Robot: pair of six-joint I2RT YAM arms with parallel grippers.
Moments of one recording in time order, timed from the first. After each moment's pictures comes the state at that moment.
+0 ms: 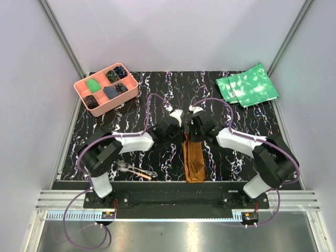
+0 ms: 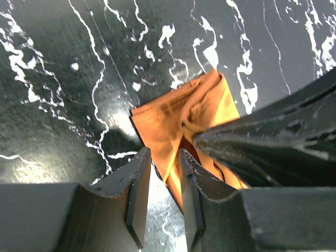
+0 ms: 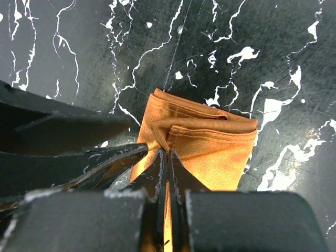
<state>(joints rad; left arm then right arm) -0.84 1.76 0.94 0.16 -0.03 -0.54 0.65 1.56 0.86 -0.14 0.04 0.39</state>
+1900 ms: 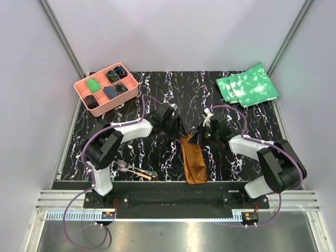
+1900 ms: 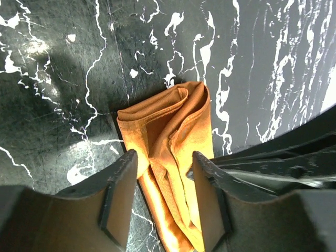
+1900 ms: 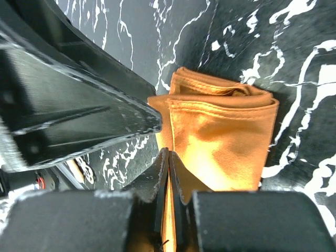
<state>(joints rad) -0.70 1.84 1.12 -0.11 0.30 -0.82 0.46 1.49 0.62 0.16 -0.42 0.57</state>
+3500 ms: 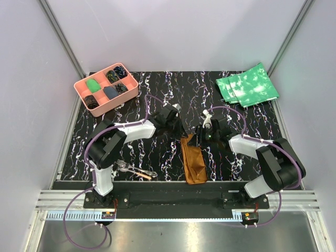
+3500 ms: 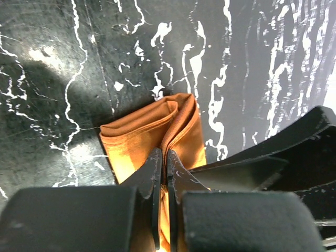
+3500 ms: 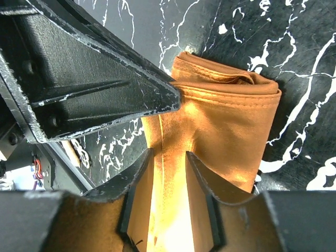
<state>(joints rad) -0.73 1.88 1.15 -0.07 0.25 -0.84 0.43 1.50 0.62 0.13 -0.49 0.51</state>
